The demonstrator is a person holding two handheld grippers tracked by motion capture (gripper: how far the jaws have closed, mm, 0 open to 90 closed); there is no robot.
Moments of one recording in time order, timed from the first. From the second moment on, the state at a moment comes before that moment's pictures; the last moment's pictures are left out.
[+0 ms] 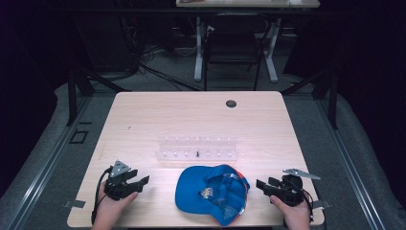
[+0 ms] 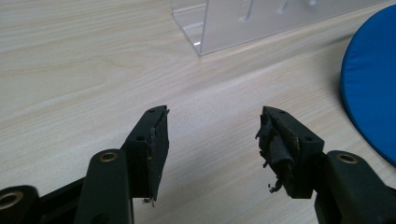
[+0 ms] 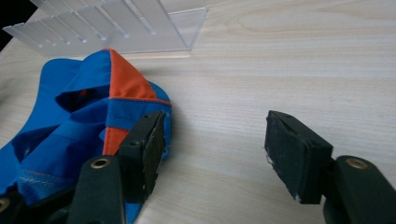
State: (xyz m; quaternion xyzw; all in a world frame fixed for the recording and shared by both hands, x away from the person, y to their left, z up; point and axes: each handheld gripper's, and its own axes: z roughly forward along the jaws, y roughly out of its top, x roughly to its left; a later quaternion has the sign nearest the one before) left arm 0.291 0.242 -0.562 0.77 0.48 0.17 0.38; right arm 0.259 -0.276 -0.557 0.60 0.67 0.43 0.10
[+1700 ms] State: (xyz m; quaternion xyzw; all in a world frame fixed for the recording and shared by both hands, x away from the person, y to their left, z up) left arm 0.296 0.224 -0.562 0.79 0.46 0.17 0.36; right arm 0.251 -0.259 -0.523 0.59 0.69 0.42 0.04
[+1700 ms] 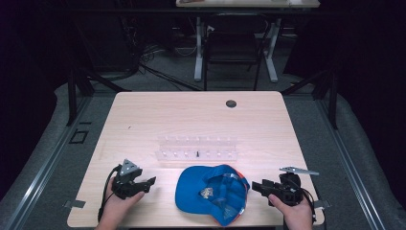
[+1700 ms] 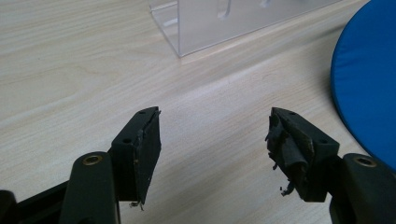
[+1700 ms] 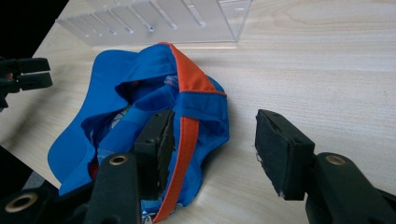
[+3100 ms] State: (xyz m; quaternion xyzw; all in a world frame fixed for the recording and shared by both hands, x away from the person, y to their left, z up) left arm 0.297 0.224 -0.562 0.79 0.47 0.17 0.36; right arm 0.272 -0.243 -0.532 0.60 0.72 0.34 -0.11
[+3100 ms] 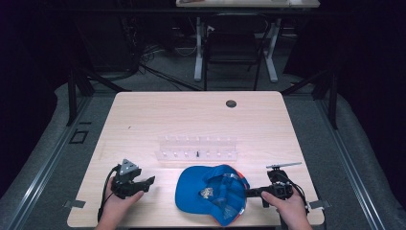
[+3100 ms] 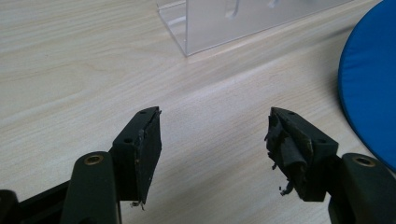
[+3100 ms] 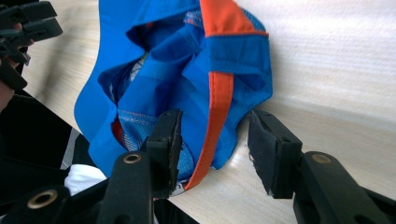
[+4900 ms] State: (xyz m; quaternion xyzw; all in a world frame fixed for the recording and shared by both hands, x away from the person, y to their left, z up) left arm 0.297 0.220 -0.564 0.80 0.46 0.19 0.34; right arm 0.278 -0.242 -0.507 0.59 0.71 0.35 -0.15
